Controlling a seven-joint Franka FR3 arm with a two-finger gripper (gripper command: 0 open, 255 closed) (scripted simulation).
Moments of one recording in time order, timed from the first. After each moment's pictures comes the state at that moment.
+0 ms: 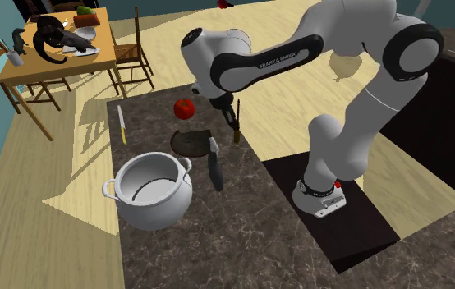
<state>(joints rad) -0.12 -0.41 -0.30 -2.29 -0.23 1.54 -0.29</state>
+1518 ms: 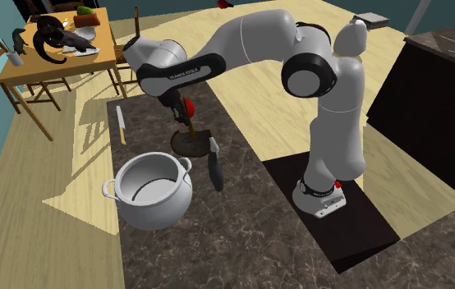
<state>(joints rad) -0.17 0.26 -0.39 -1.68 -0.09 1.61 -0.51</state>
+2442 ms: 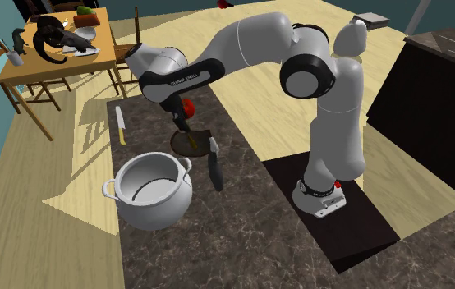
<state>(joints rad) -0.17 0.28 -0.39 -1.72 -0.08 1.66 -0.51</state>
